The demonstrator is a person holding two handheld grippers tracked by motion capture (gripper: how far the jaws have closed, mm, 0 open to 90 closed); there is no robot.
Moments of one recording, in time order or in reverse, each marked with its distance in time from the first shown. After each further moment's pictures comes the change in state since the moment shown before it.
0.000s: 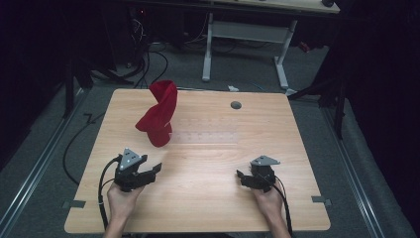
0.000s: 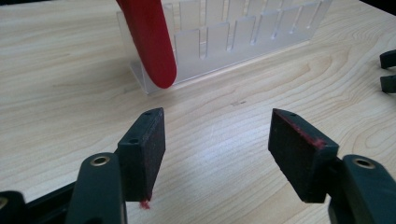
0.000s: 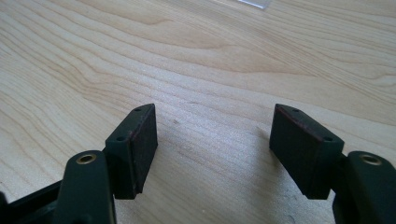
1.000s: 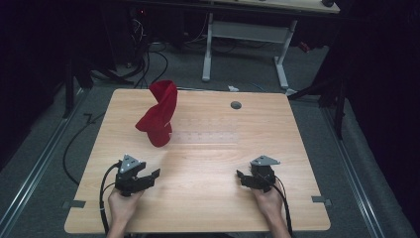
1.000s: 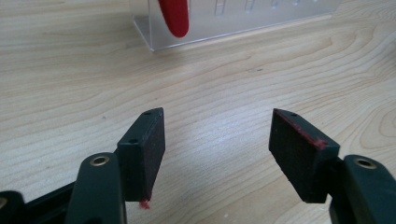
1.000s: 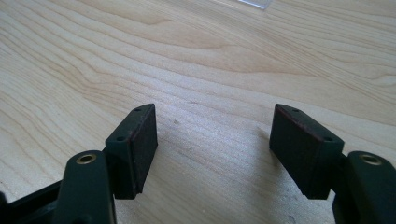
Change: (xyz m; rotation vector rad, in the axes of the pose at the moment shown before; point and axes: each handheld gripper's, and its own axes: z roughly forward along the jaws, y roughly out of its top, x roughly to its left) left arm 0.023 -0.023 0.005 0.046 0.060 -0.056; right arm 0.000 0.000 0.000 0.000 0.000 0.000
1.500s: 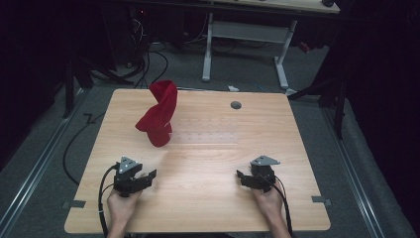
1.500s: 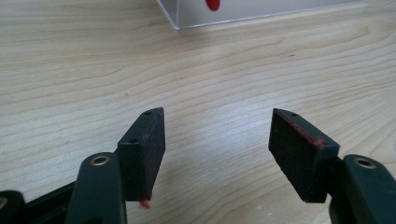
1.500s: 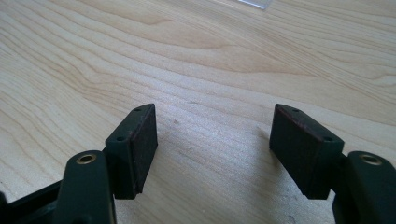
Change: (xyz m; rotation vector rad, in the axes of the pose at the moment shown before) left arm 0.018 -0.008 0.006 -0.010 0.065 -0.017; right arm 0.000 0.000 0.000 0.000 0.000 0.000
